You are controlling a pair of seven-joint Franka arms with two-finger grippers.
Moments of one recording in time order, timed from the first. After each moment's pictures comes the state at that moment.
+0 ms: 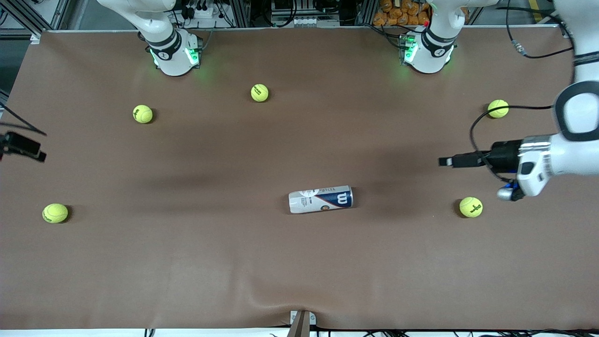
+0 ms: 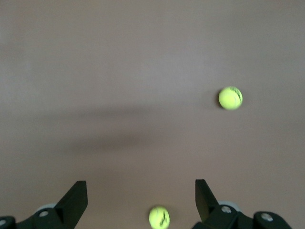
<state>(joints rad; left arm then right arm) -0.04 0.29 0.05 -1.75 -0.71 1.70 -0.04 -0.08 0.18 -0.03 -1.32 -0.03 1.48 -0.06</state>
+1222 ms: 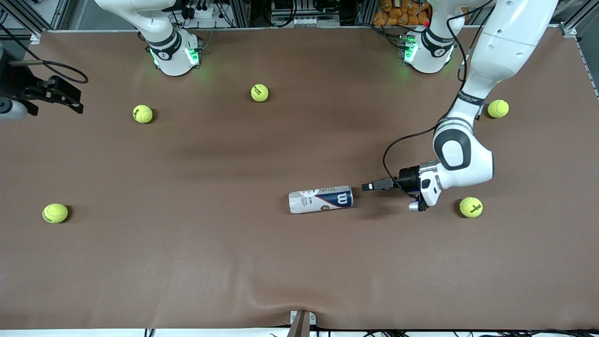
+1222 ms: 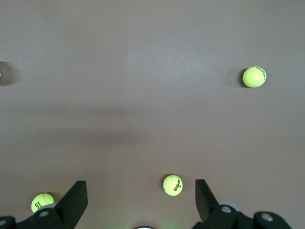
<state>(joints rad) -0.09 0.57 -0.18 -1.92 -1.28 2.24 0.47 0.08 -0.02 -0.01 -1.51 -0.04 1.43 -0.01</state>
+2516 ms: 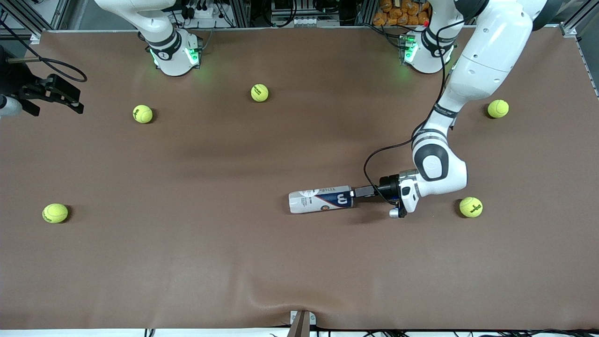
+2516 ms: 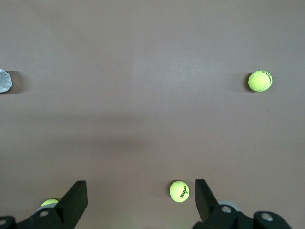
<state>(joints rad) -0.16 0.72 -0.18 -1.81 -1.47 2.25 0.64 0.07 -0.05 -0.03 -1.54 0.00 1.48 -0.01</state>
